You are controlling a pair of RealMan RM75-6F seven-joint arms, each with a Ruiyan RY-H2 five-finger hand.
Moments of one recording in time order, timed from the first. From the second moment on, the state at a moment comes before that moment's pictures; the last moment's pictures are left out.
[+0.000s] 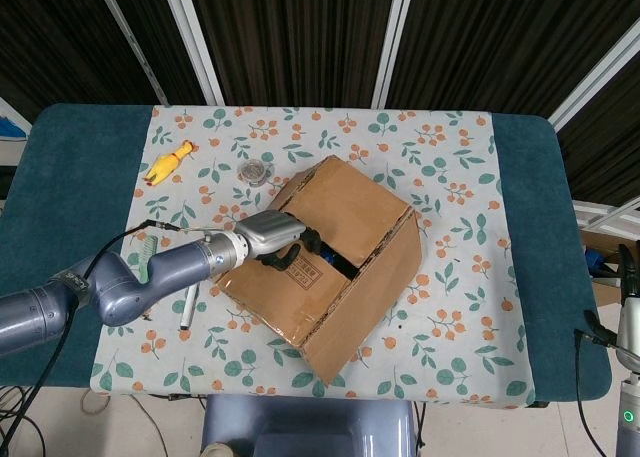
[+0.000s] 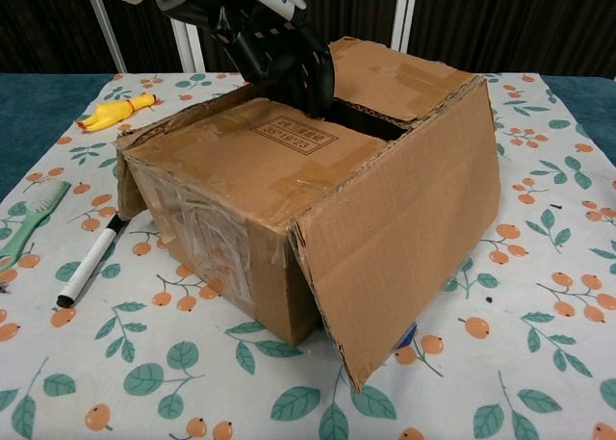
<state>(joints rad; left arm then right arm) -1.21 -1.15 -0.35 -1.59 1.18 0.12 -0.27 0.05 -1.27 0.18 -1.40 -1.38 1.66 -0.18</state>
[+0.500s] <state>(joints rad) -1.21 -1.17 -0.29 -1.60 1.21 0.23 -0.22 0.05 -1.27 0.19 -1.41 -1.38 1.66 -0.17</state>
